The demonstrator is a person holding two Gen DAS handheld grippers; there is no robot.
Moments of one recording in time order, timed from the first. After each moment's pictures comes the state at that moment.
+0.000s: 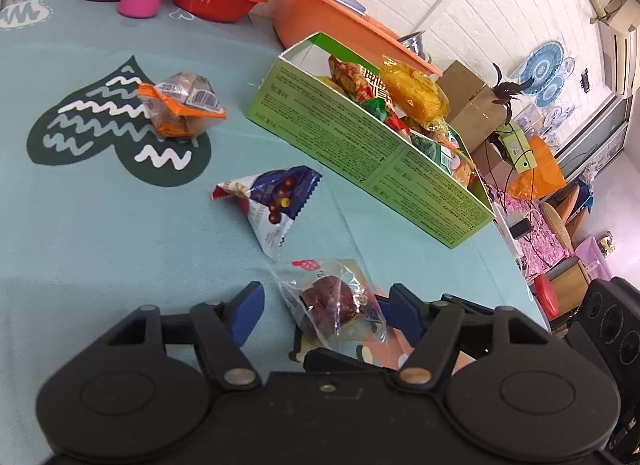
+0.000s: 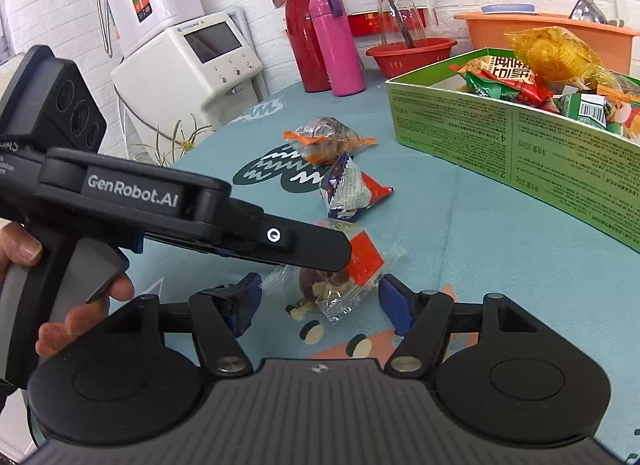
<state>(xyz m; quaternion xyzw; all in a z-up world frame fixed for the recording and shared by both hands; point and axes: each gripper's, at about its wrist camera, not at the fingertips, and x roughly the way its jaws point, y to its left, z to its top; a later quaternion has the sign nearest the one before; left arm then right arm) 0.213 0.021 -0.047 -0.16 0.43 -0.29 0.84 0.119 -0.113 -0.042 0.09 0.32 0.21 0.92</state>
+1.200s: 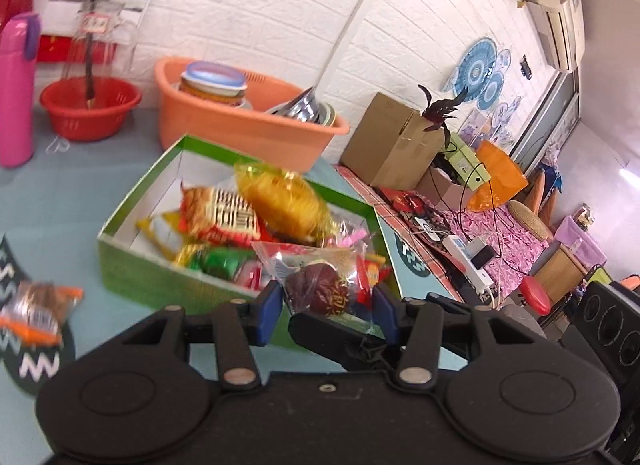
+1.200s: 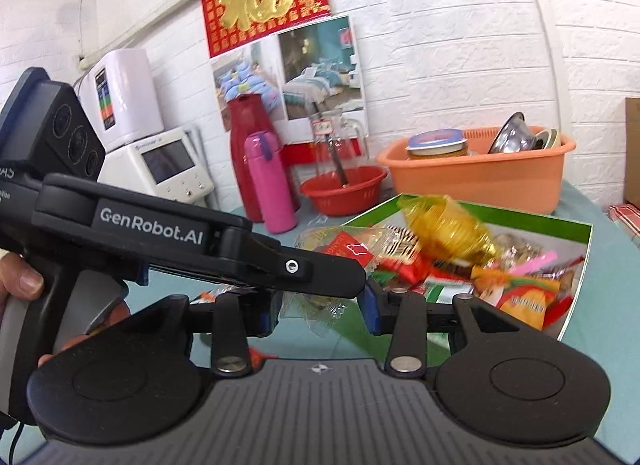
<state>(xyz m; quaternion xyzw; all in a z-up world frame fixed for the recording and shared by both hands) 0.270 -0.090 0.036 -0.10 0.33 -0.36 0.87 0.159 -0.207 0.022 0.10 0.18 0.15 0.97</state>
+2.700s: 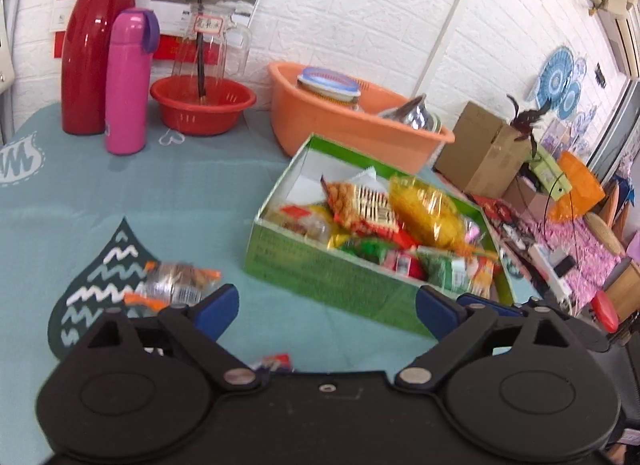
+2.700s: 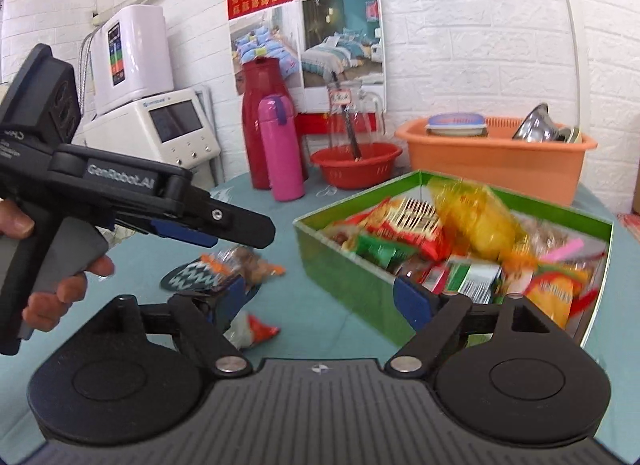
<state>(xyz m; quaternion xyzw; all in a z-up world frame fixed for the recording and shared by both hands) 0.267 -0.019 0.018 -0.08 0.35 -0.24 0.90 0.154 -0.182 0.004 0.05 0.22 0.17 0.96</state>
